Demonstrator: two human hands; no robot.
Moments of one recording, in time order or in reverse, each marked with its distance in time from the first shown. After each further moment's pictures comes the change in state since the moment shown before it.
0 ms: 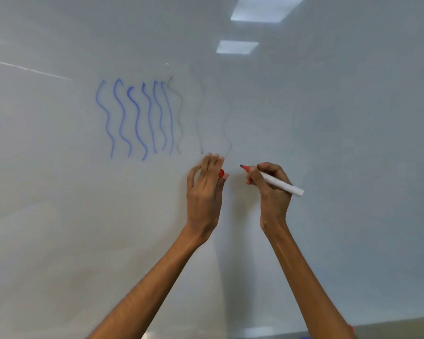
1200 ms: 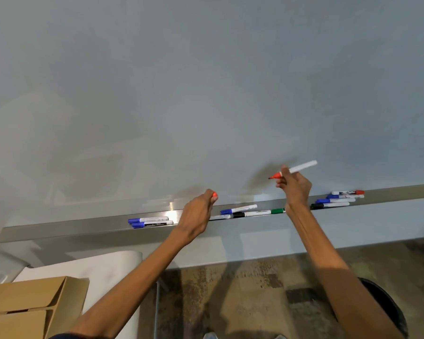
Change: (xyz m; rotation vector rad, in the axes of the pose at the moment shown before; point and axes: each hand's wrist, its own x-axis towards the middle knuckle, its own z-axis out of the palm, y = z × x) left_hand -0.308 -0.062 -0.156 -0.080 -1.159 -0.571; right_hand -0.202 0.159 -0.138 -0.426 0.415 0.711
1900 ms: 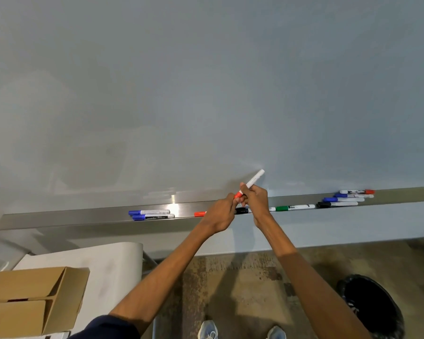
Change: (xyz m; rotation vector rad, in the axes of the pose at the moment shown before) left_hand 0.027 0.013 0.060 -0.135 -0.276 -0.096; right_hand -0.024 0.091 0.048 -0.377 -0.336 0.107
